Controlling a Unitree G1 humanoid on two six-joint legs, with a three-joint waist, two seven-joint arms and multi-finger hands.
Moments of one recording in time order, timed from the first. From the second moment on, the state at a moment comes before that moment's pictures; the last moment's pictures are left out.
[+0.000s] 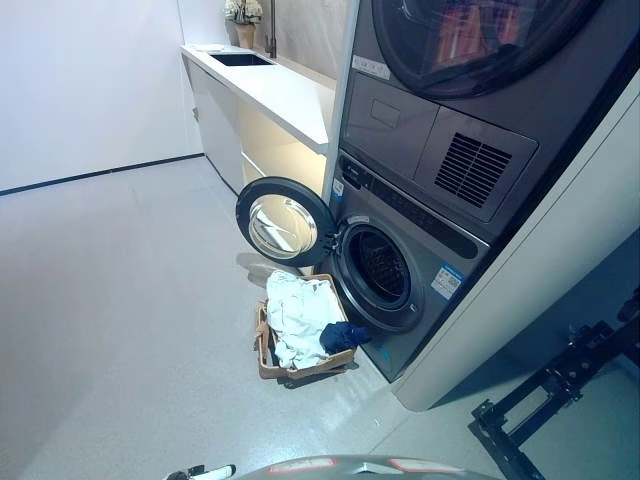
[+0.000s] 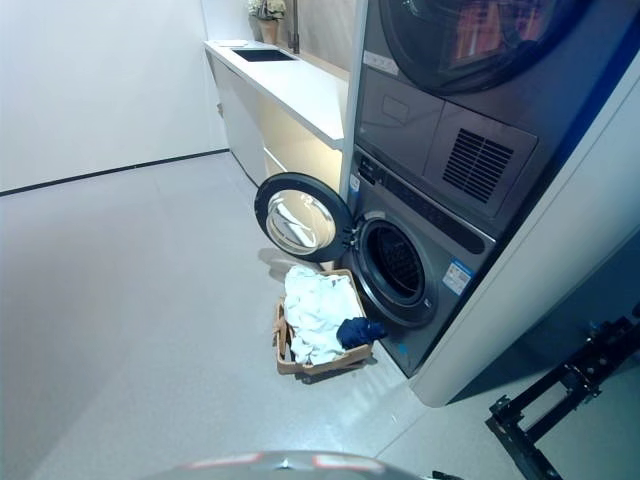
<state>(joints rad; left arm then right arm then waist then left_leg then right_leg) 0.07 0.25 -0.08 1.32 -0.16 -0.02 0.05 0.08 -0.19 0.10 1.35 0.24 -0.01 -0.07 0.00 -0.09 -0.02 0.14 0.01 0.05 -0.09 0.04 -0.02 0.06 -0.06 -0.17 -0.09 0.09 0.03</state>
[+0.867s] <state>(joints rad) 0.08 0.25 -0.07 1.32 -0.16 -0.02 0.05 0.08 -0.19 0.10 1.35 0.24 -0.01 -0.06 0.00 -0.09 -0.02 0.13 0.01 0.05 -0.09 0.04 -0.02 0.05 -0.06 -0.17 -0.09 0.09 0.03</state>
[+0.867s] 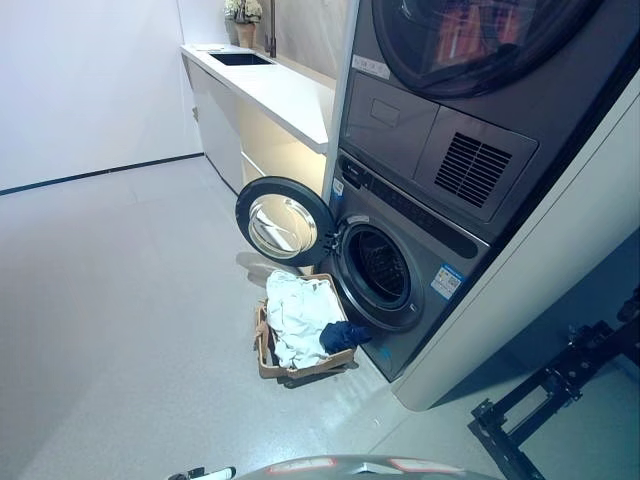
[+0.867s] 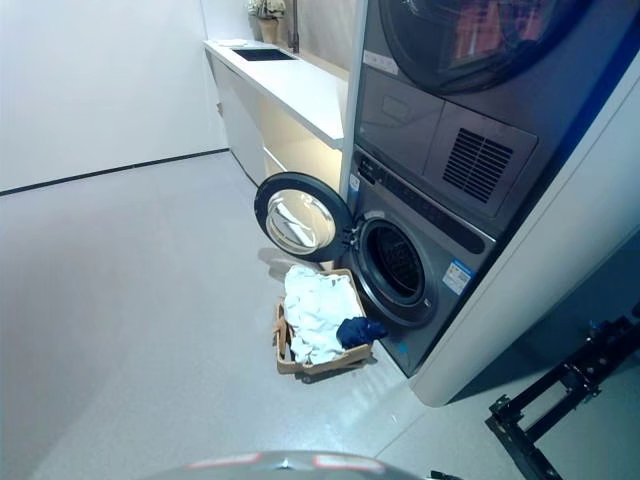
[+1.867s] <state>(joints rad) -0.07 0.16 -0.04 1.29 -0.35 -0.07 0.07 -0.16 -0.30 0.10 1.27 0.27 -0.07 -0.08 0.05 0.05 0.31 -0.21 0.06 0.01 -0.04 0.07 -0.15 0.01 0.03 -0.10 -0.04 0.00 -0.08</state>
